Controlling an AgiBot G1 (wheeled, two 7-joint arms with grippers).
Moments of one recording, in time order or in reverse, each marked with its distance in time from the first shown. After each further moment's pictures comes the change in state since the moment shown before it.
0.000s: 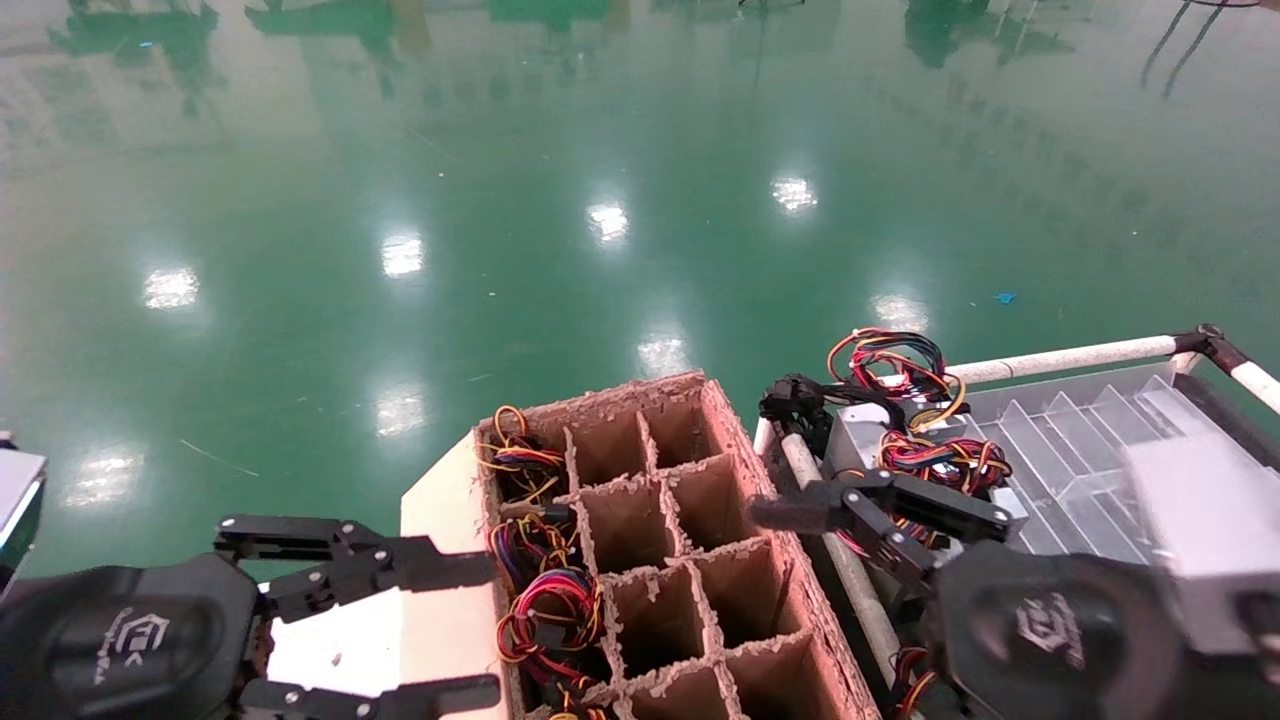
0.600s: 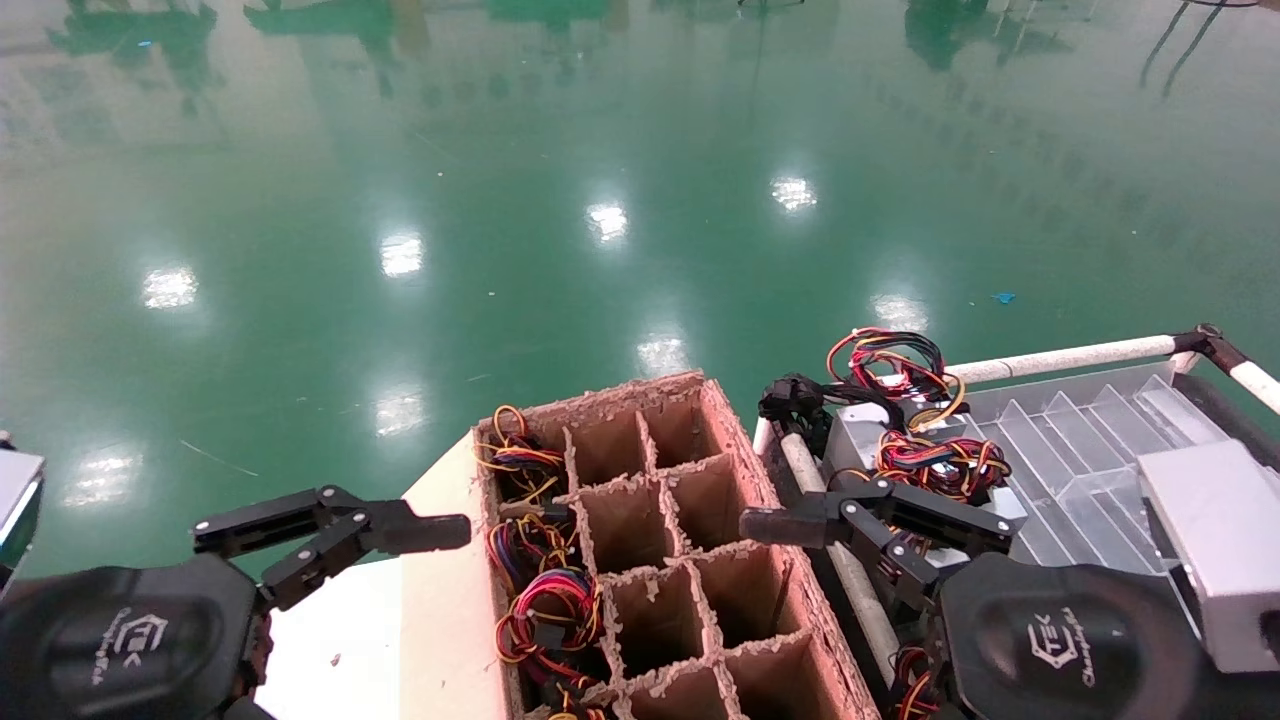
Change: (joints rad) left arm 0.000 0.000 0.000 -0.001 0.000 0.000 0.000; right arm -0.018 0.033 0.028 0.021 0.084 -0.053 0.019
